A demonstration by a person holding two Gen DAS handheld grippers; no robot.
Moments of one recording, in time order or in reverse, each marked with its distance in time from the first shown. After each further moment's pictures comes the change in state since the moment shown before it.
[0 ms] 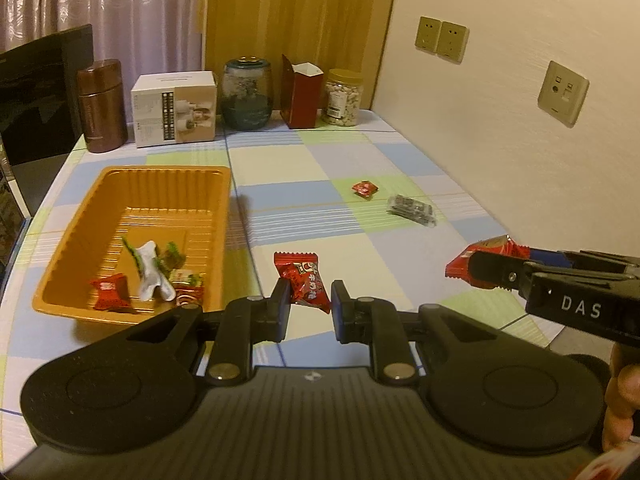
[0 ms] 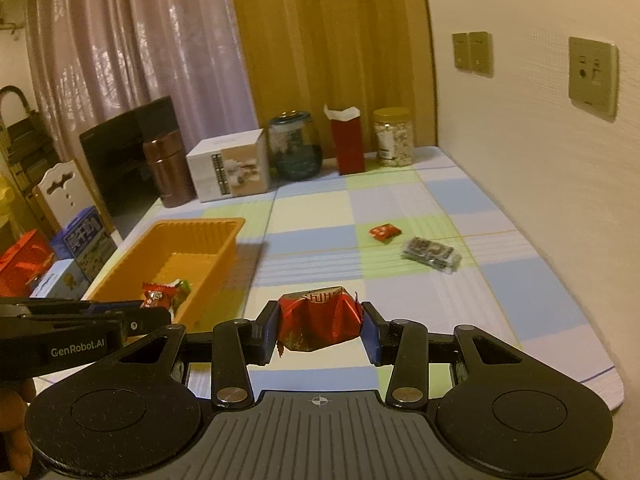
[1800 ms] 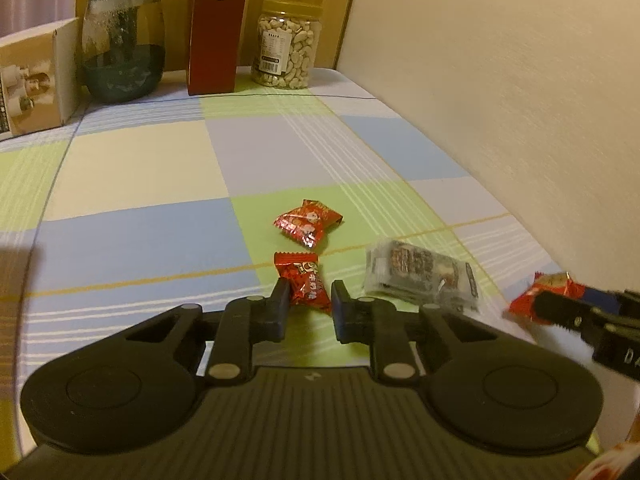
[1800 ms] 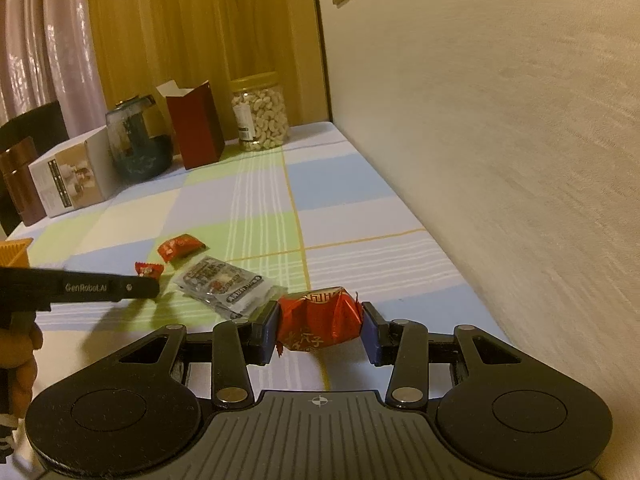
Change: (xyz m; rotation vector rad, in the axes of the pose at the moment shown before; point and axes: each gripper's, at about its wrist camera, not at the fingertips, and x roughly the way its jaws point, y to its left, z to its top) left arm 0.315 -0.079 0.062 0.018 0.059 -0.104; right arm 0.173 -0.223 0.011 0.061 -0.014 -0.151
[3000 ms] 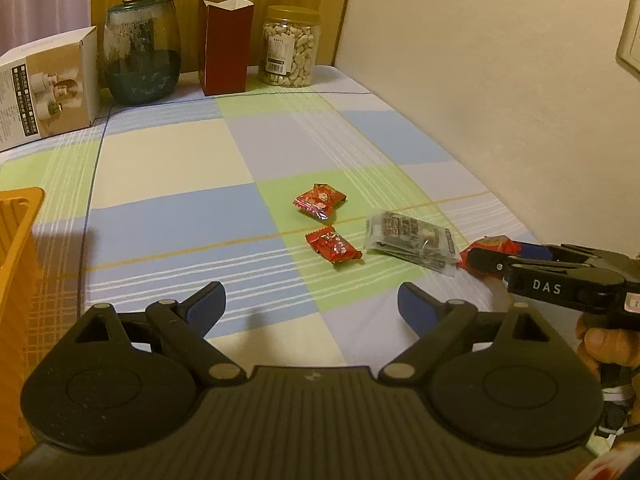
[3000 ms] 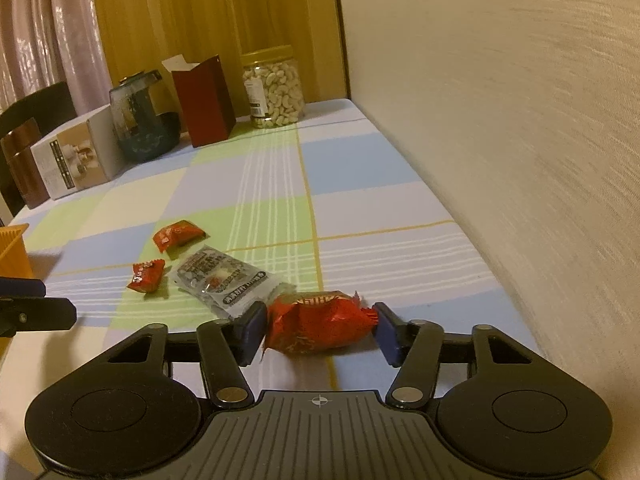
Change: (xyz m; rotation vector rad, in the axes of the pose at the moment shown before) left arm -0.052 0.012 -0.007 0.027 0.036 0.001; right arm 0.037 -0.002 0.007 -0.029 0.067 0.043
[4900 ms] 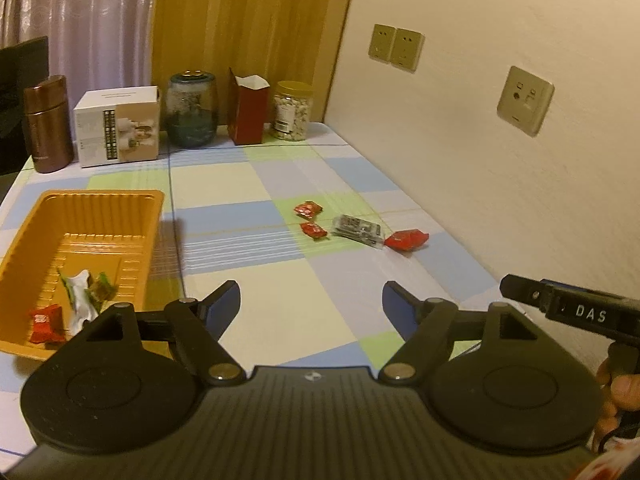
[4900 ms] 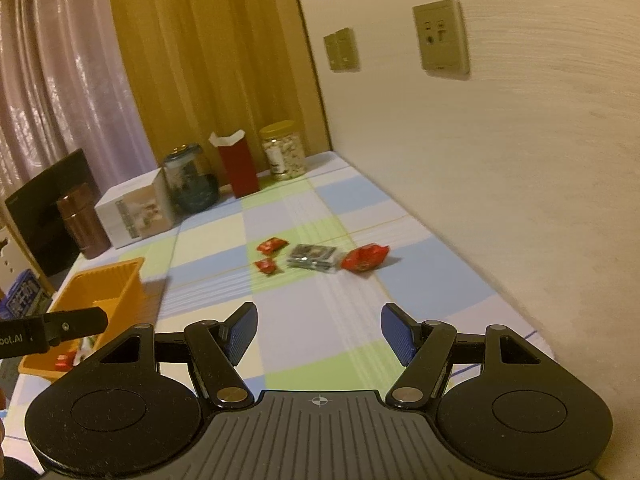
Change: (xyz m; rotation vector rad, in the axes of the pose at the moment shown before) left arm -0.229 -0.012 -0.063 -0.008 -0.137 -0.017; right arm -0.252 0.106 -0.049 0.173 -0.119 -0.083
